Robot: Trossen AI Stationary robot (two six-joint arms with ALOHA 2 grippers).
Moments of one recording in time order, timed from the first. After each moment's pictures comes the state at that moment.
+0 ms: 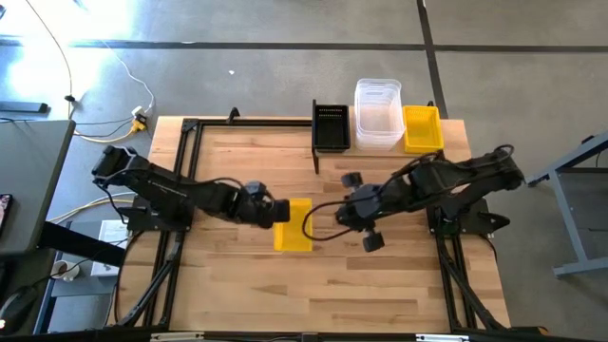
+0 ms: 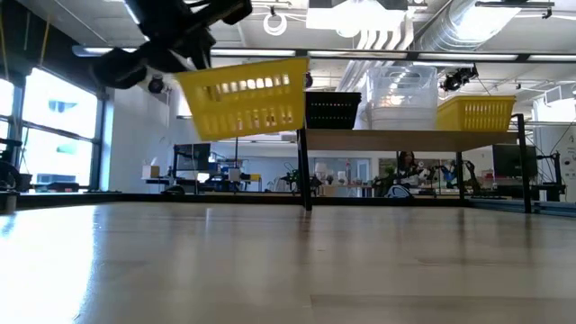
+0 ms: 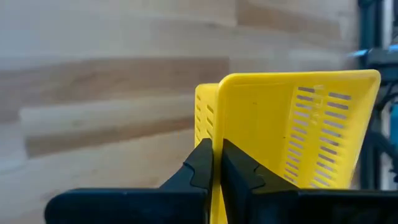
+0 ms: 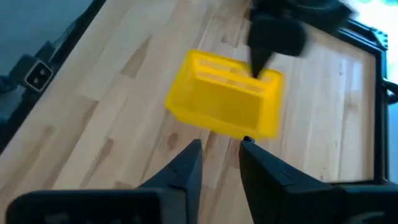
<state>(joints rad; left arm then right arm) -0.14 1.46 1.06 -0.65 -0.38 -1.70 0.32 1.54 1.72 -1.05 0.16 -0.15</state>
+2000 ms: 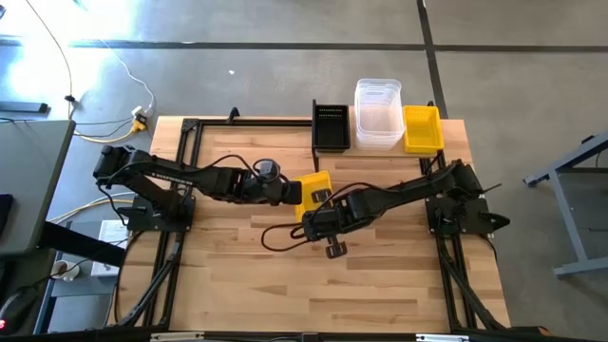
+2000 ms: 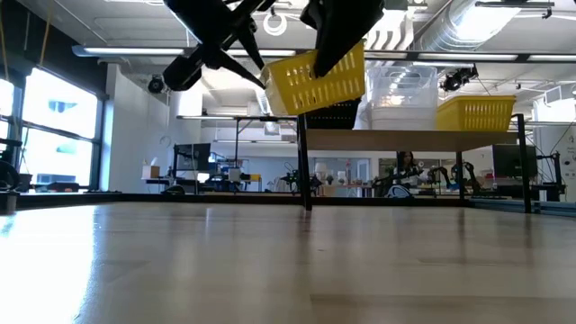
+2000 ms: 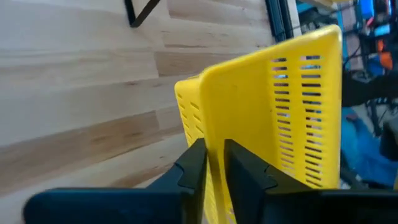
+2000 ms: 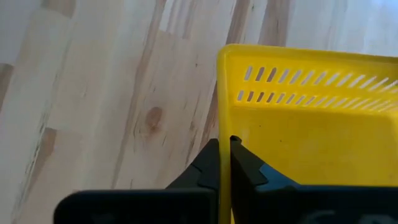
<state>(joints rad) 0.02 1.46 1.07 -0.37 -0.35 -1.40 0.26 1.89 1.72 -1.01 0.20 -0.09</state>
